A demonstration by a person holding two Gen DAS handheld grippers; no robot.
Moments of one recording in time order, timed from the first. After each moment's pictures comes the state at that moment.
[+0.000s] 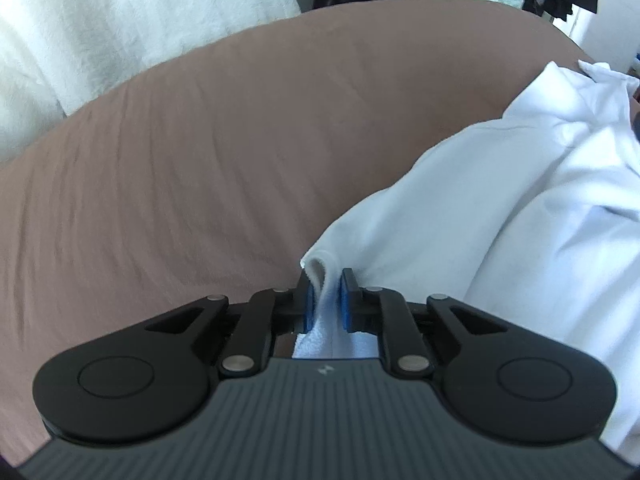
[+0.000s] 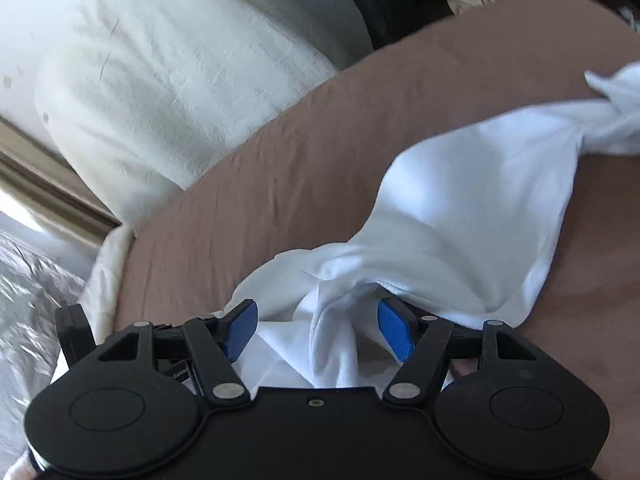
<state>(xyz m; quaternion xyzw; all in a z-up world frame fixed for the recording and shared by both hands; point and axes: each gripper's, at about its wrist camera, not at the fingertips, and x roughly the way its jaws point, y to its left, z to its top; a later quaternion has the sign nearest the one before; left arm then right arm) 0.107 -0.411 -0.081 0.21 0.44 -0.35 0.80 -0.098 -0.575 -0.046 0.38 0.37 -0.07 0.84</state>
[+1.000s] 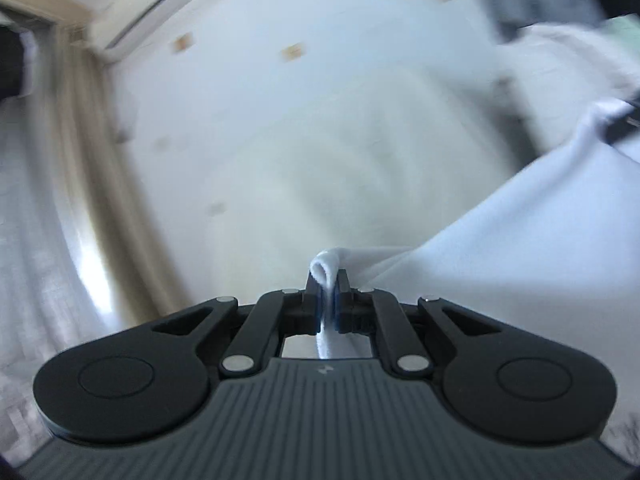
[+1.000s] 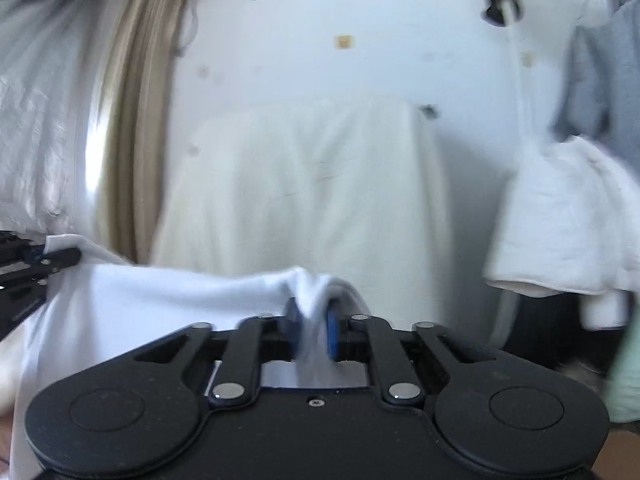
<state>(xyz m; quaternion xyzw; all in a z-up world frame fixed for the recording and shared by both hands) 0.151 -0.293 0.092 0.24 0.01 -0.06 0.97 0.066 -0.487 0.106 -0.01 0.10 -0.01 0.99</state>
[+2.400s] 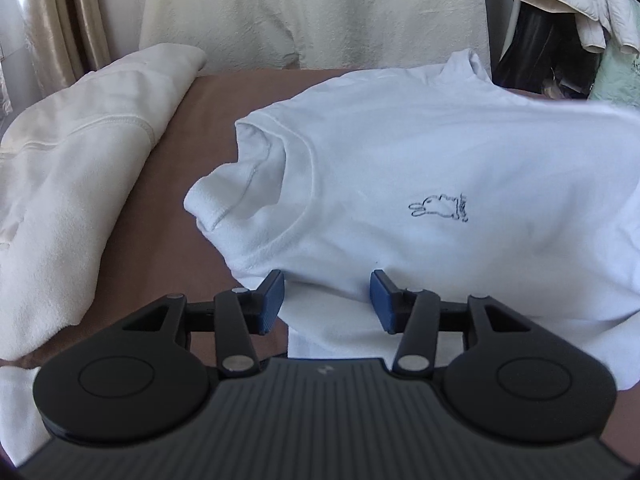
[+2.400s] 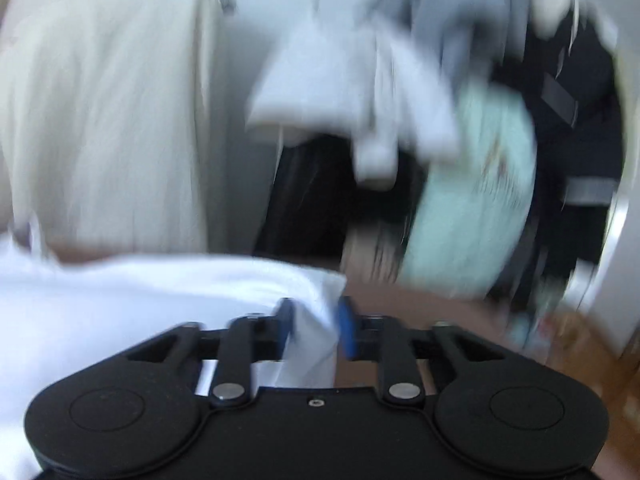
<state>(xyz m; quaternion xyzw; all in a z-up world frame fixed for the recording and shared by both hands) 0.106 -0.173 -0.072 0.07 0.39 -0.20 0.90 -0.061 -0.620 -0.039 0.01 0.23 -0.33 0.92</state>
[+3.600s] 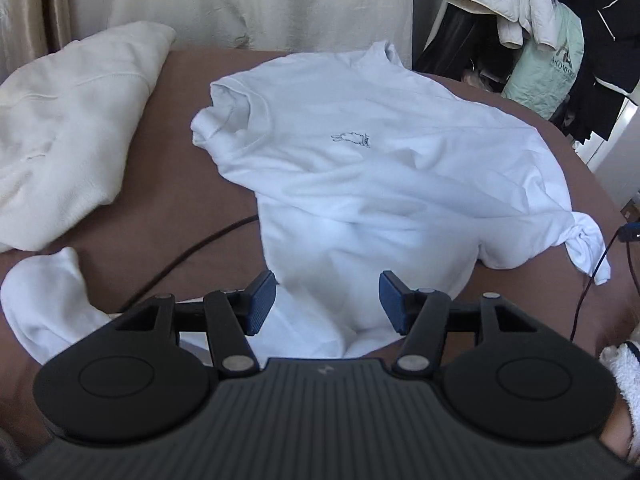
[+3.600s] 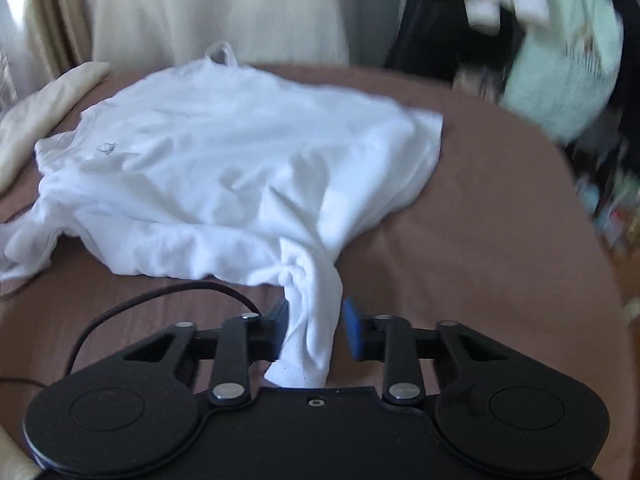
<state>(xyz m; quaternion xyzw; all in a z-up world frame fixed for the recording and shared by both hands) 0.004 -0.087 -0.033 0.04 0.42 -0.30 0.86 -0.192 -0.469 0.001 0.09 0.47 -0.15 0.87</state>
